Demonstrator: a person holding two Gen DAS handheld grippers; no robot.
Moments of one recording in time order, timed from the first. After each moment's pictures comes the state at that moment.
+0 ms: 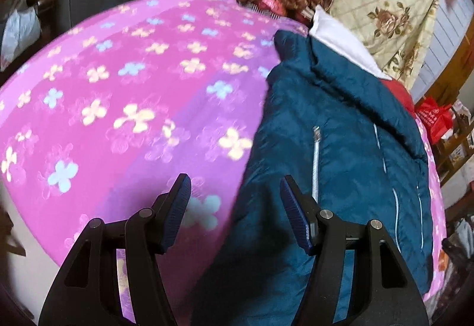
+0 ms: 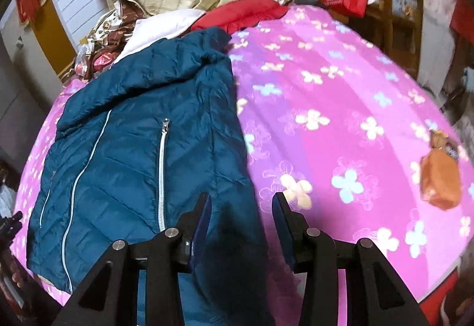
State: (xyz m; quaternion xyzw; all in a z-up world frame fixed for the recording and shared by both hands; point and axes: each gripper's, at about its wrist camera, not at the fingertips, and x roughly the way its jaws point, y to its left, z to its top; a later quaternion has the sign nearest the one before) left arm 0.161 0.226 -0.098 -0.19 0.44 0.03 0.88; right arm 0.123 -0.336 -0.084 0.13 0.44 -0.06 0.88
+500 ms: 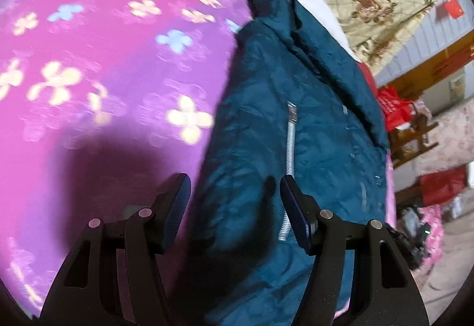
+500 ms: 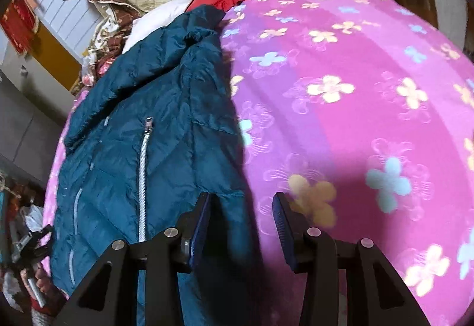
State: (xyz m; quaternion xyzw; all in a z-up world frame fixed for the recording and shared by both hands) left arm 0.205 0.226 -0.134 -0.29 0.50 -0.11 0.81; right arm 0.155 -0.372 -0.134 0.23 0.46 0.00 0.86
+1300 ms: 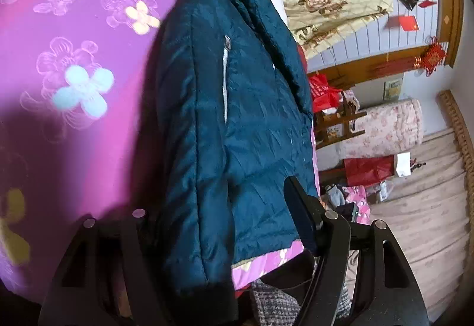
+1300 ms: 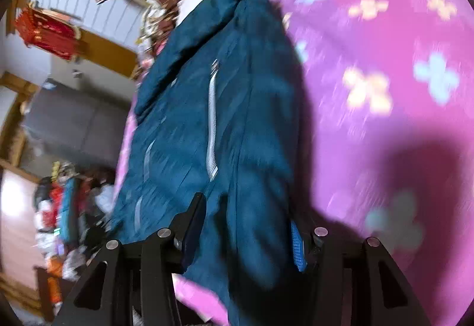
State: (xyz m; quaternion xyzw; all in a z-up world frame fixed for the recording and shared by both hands) left arm 0.134 0.220 -0.144 -0.40 0.49 -0.27 0.73; right arm 0.101 -0.357 -0.155 0.35 0.48 0.18 0.79
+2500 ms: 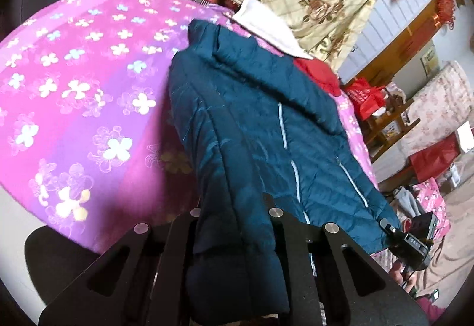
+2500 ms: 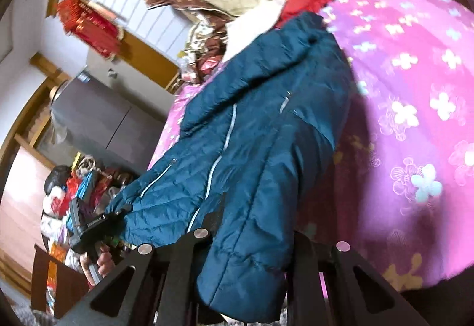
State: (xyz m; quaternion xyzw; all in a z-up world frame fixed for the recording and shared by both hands) left arm 0.082 0.184 -0.030 -0.24 0.43 -0.14 0.86; right arm 0.043 -0.305 -0.068 0.31 0.39 0.20 0.84
